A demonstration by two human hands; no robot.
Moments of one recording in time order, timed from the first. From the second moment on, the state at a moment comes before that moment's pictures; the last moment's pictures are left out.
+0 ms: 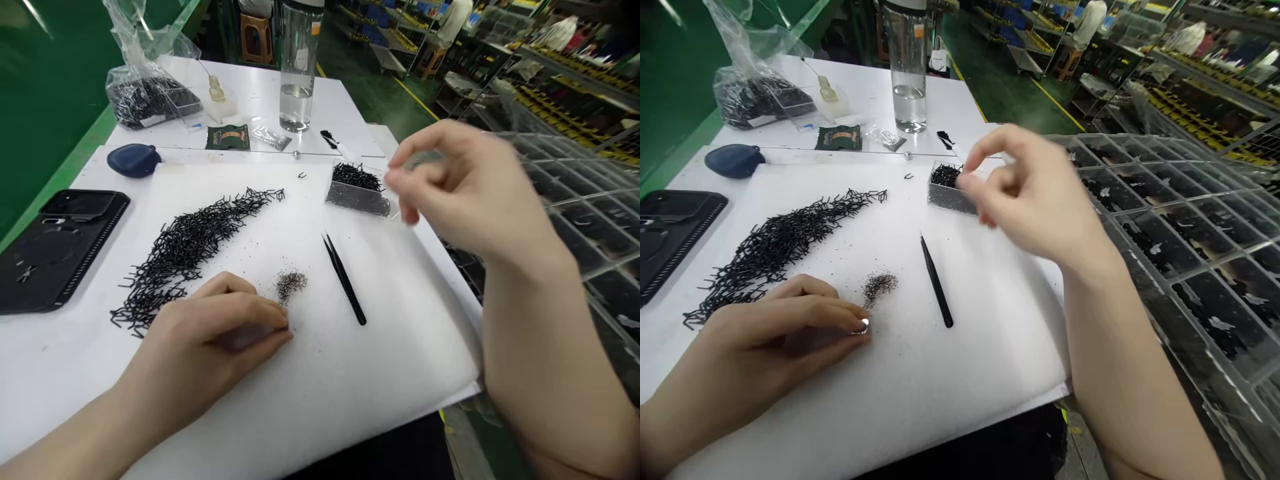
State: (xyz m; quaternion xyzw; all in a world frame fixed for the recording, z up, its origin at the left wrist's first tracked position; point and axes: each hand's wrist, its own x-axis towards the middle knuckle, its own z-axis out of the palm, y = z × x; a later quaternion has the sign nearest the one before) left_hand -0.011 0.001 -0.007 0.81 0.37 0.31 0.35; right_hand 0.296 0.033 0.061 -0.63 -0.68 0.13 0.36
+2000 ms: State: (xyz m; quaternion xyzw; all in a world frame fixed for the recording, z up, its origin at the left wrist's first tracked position) left_hand -0.003 0.001 0.007 0.83 0.41 0.26 0.29; right_hand 0.248 0.009 0.003 -0.46 -0.73 0.40 0.32
